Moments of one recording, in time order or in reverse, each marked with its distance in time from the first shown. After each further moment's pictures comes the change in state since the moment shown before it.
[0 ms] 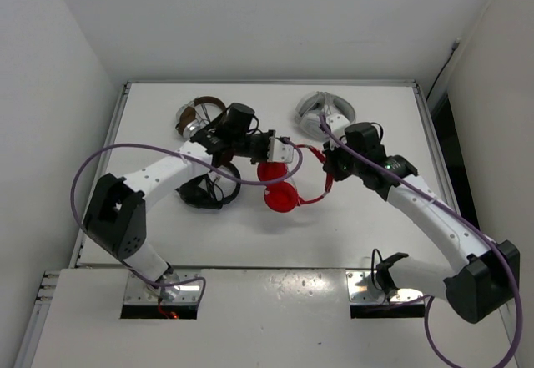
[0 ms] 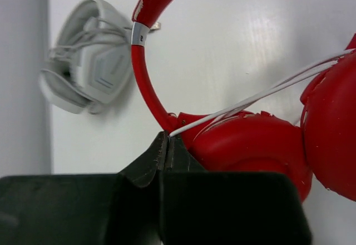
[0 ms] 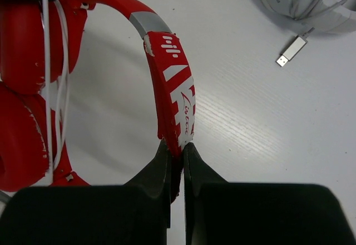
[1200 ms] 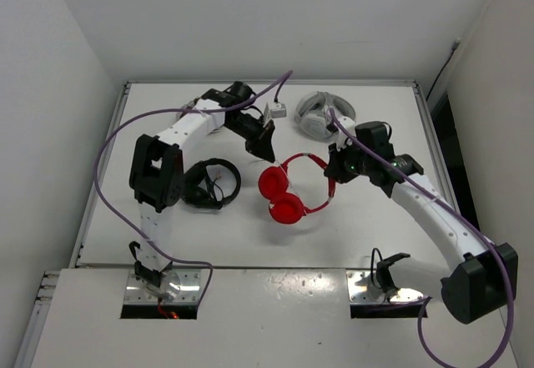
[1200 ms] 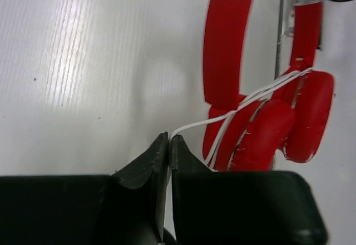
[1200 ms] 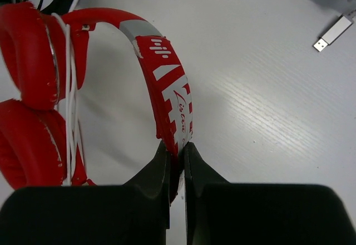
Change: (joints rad) left arm 0.180 0.487 0.585 -0.734 0.397 -0.436; right arm -0.105 0.001 -0.016 -0.030 -0.213 0.006
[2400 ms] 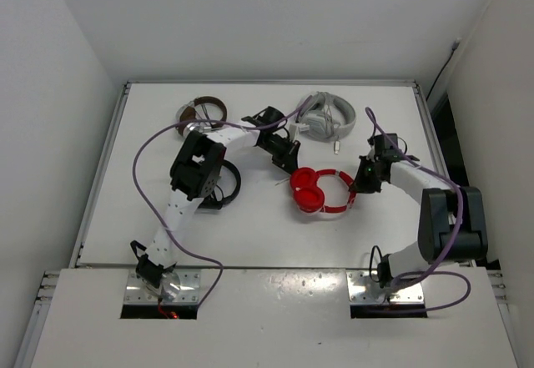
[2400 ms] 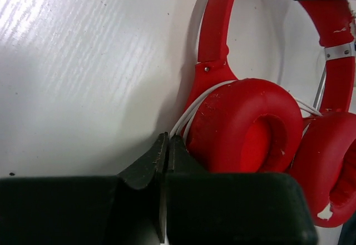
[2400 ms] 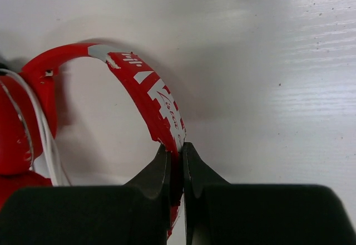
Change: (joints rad) left arm -0.126 0.369 0.072 0.405 -0.097 -0.532; right arm -0.349 0.330 -0.156 0.127 0.074 0.377
